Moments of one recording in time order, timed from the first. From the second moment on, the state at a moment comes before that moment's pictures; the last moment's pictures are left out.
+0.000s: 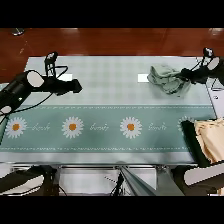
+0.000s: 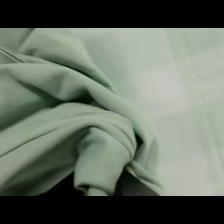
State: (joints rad) left arm -0.14 -1.30 1.04 1.26 -0.85 -1.56; right arm -0.24 -1.72 1.52 -1.39 0.89 1.59
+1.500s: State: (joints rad) left arm -0.10 -0.65 0.68 0.89 -0.96 -1.38; right arm 0.51 -1.13 1.26 -0.94 1.07 1.32
